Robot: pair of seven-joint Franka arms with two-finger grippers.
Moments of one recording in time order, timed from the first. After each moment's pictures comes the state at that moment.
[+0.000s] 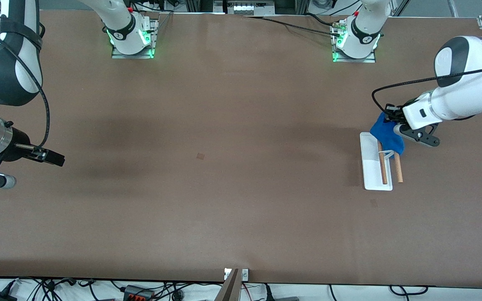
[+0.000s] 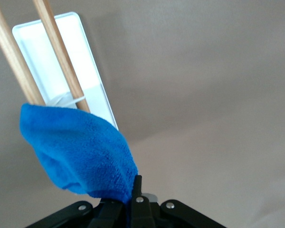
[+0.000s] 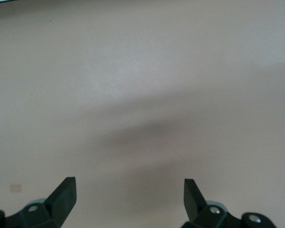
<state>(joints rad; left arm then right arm) 0.53 0.07 -0.55 -2.07 -0.12 1.91 0.32 0.32 0.43 -0.36 -1.26 0.07 1.66 0.20</state>
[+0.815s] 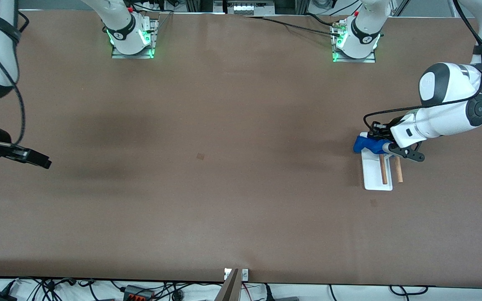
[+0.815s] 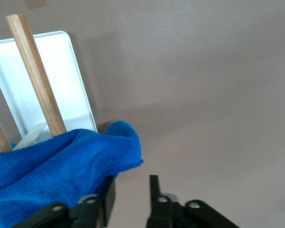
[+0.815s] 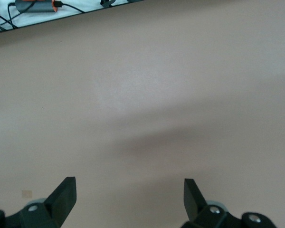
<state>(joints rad) 0.54 0.22 -0.57 -2.07 -0.12 2.06 0.26 0.12 0.36 -0.20 -1.30 0.07 1.71 0.16</state>
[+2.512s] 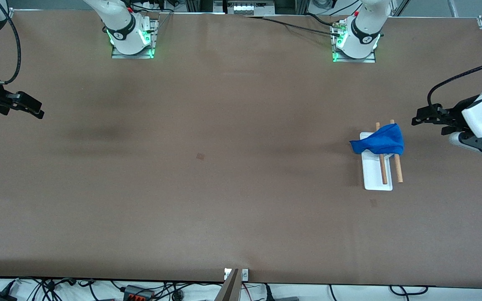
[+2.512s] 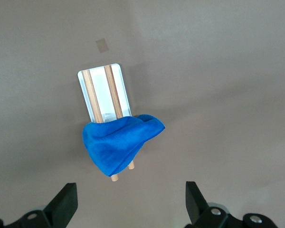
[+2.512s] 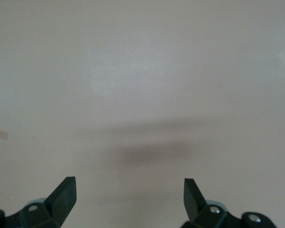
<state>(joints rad) 0.55 0.20 -0.54 -1.57 -0.04 1.57 0.24 0.00 -0.01 -0.06 -1.74 -0.04 1.77 0.04</state>
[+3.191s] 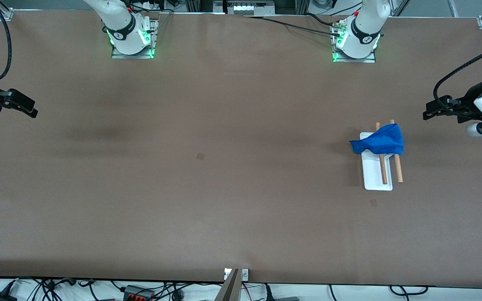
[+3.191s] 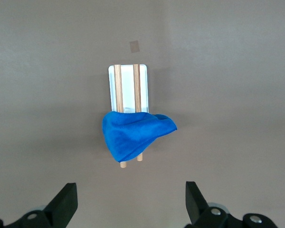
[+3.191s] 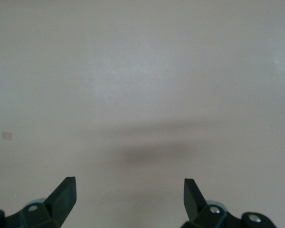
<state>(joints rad) 0.08 0.11 -0.04 -1.55 -0.04 1.54 0.09 0.00 0.00 -0.05 -1.68 -0.04 1.72 0.03</state>
